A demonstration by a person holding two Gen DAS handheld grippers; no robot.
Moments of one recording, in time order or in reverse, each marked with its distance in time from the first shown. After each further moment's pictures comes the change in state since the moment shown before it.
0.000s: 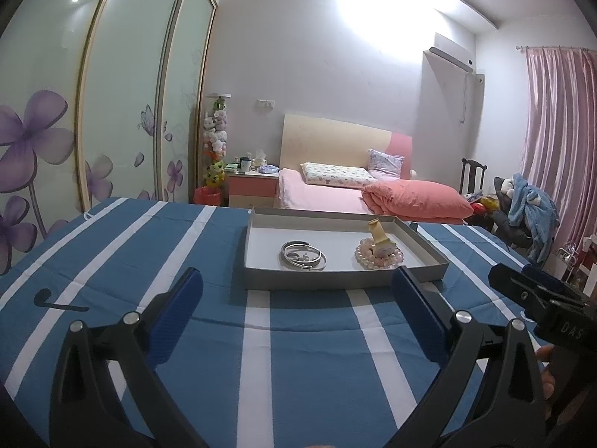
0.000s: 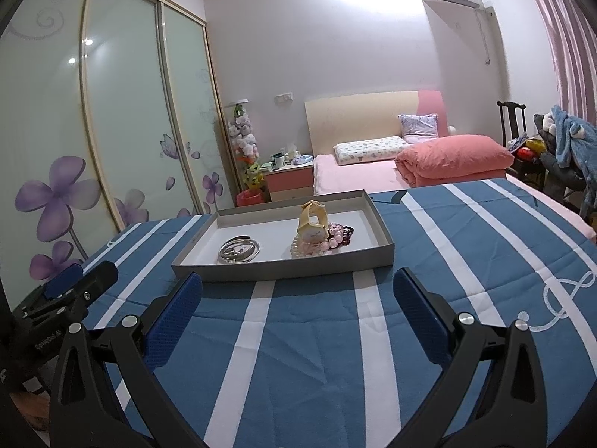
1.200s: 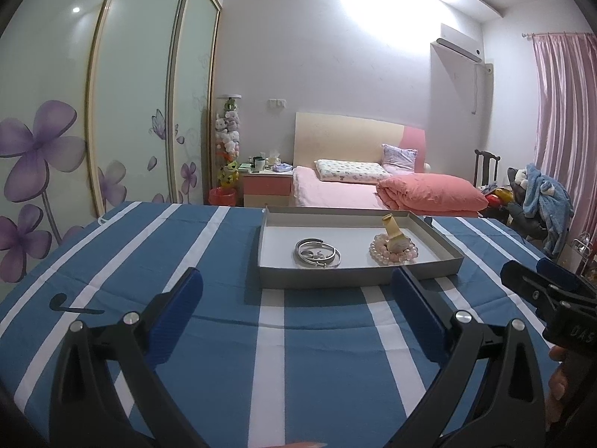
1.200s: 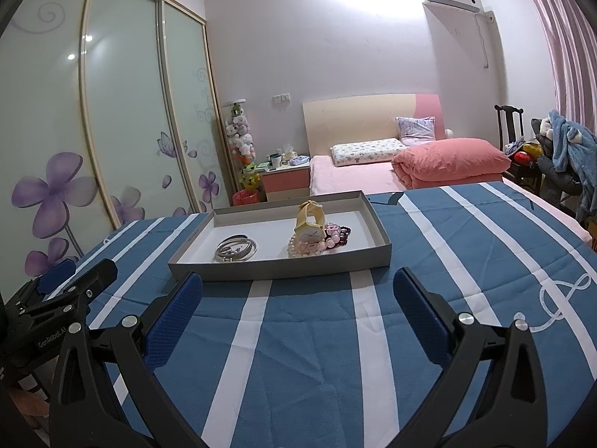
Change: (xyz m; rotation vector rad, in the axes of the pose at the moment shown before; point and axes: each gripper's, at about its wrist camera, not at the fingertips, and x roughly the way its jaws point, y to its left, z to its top) left arm 0.000 -0.004 0.002 0.031 0.016 0.065; right arm -0.001 0.001 0.000 -0.011 -0.004 -0.016
